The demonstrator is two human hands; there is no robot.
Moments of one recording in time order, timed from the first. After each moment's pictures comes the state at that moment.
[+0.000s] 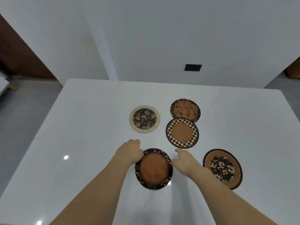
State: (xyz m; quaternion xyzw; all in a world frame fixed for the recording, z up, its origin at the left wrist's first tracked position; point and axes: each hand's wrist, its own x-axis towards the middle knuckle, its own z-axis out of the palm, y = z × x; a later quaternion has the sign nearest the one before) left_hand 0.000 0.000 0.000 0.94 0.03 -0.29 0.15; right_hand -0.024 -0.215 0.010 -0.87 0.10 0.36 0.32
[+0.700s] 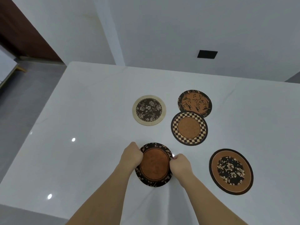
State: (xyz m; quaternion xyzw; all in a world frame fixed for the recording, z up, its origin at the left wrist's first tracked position) left_hand -0.018 -0.012 -0.058 0.87 0.25 -0.26 0.33; right_hand -0.028 -0.192 -0.050 -0.81 0.26 0.32 0.41
